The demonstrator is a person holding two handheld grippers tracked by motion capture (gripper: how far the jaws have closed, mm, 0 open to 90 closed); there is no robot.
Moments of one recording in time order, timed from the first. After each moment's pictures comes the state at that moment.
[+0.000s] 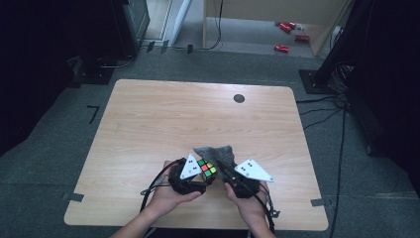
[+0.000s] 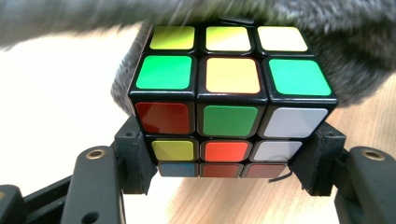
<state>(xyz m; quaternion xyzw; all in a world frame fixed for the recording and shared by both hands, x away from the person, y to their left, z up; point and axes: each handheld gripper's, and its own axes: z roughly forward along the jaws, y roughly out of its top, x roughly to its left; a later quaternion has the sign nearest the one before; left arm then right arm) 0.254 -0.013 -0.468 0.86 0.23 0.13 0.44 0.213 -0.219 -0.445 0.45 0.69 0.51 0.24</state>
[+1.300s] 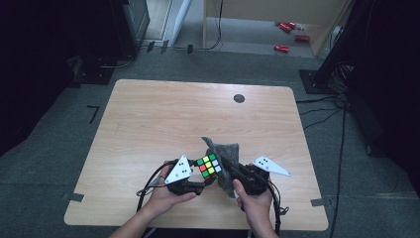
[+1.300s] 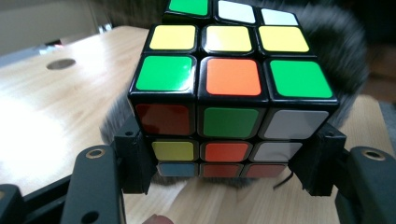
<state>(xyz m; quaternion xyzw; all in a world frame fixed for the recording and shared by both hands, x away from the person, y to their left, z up) 0.255 0.001 -0.478 0.80 0.17 0.12 0.56 0.218 -0.243 -0.446 0.50 0.62 0.60 0.10</state>
